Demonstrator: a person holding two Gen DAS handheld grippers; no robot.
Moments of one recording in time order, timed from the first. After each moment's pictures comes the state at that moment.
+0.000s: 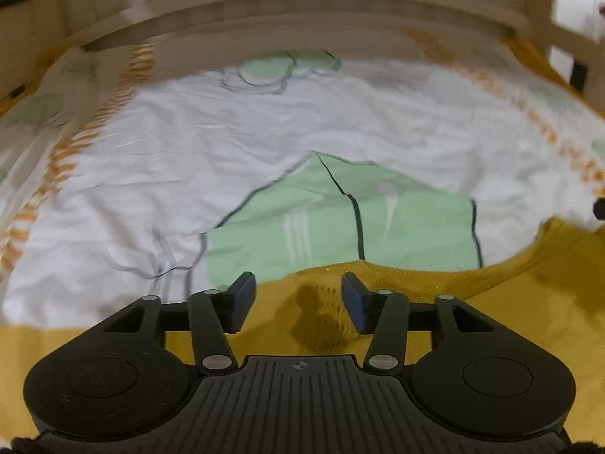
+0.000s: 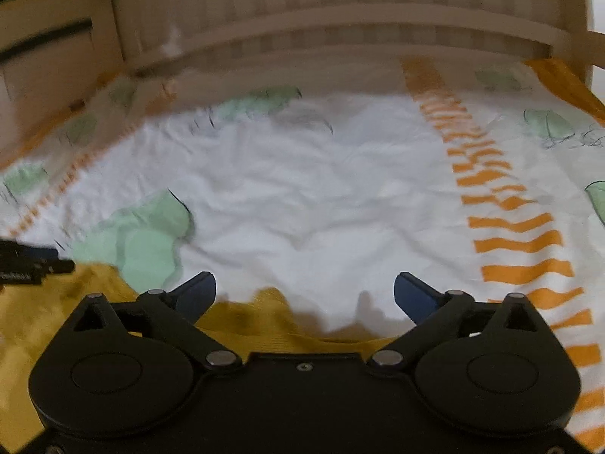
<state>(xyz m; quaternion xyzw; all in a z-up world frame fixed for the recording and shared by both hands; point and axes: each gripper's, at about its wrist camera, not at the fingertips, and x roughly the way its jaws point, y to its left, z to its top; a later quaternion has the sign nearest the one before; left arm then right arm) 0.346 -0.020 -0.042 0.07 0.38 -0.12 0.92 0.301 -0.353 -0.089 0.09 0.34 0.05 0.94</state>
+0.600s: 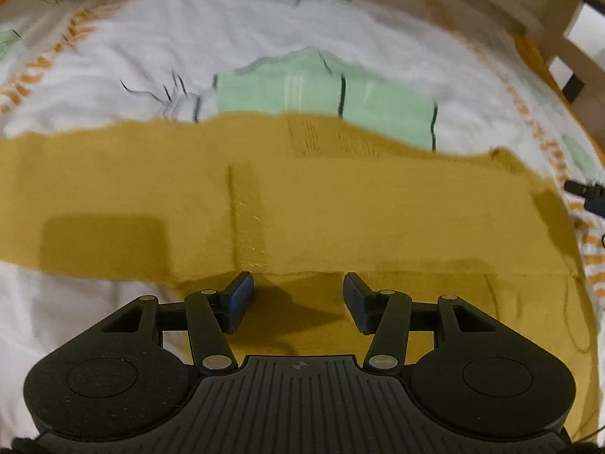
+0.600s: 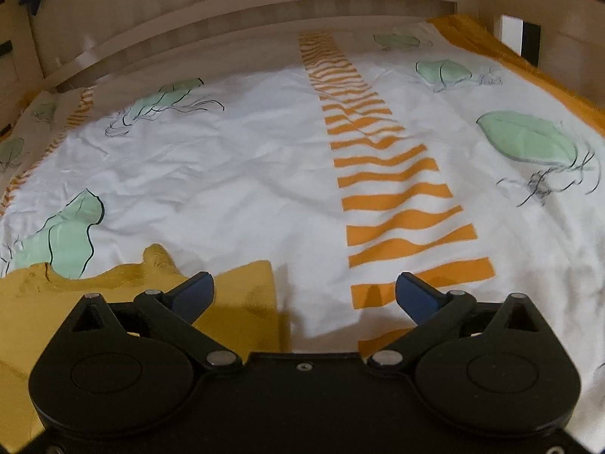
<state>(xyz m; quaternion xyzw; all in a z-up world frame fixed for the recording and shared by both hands) 0.289 0.009 -0.072 -0.02 0.49 -0.14 0.86 0.270 -0.414 -0.116 0.13 0.38 -0.08 0.91</state>
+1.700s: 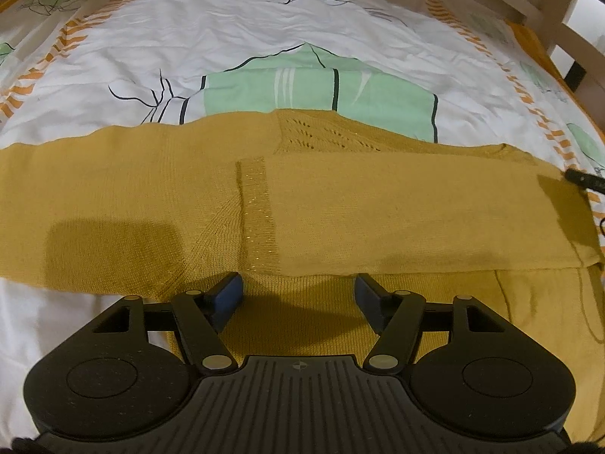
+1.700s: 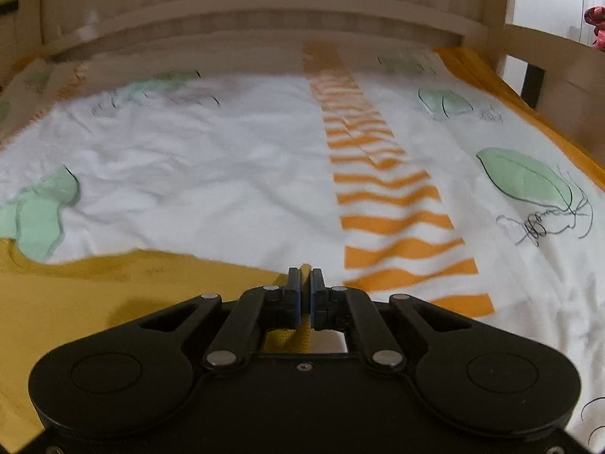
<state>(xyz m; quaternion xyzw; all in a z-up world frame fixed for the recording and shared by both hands) 0.287 -0.002 -0.080 0.00 0.48 -0.13 0.86 0.290 -0.393 -0.128 0.04 0.38 -0.10 0.92</state>
